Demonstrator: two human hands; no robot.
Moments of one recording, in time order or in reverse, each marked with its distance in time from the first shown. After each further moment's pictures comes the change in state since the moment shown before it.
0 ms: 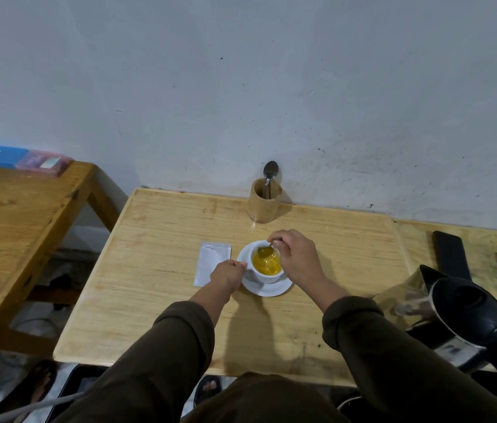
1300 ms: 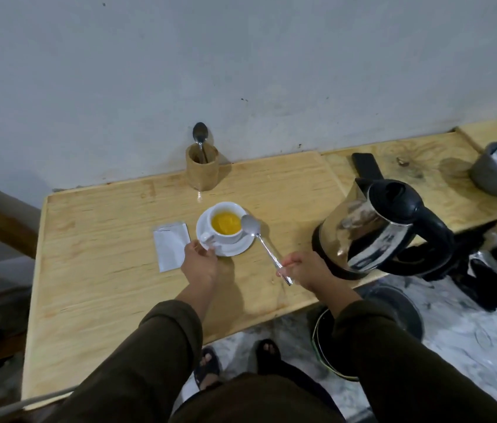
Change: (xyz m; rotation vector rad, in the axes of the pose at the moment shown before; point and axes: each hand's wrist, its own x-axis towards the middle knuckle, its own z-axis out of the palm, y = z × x) left_hand -0.031 -0.032 0.013 -0.008 0.140 0.194; right_hand -0.128 0.031 -0.003 0.281 -0.035 0.828
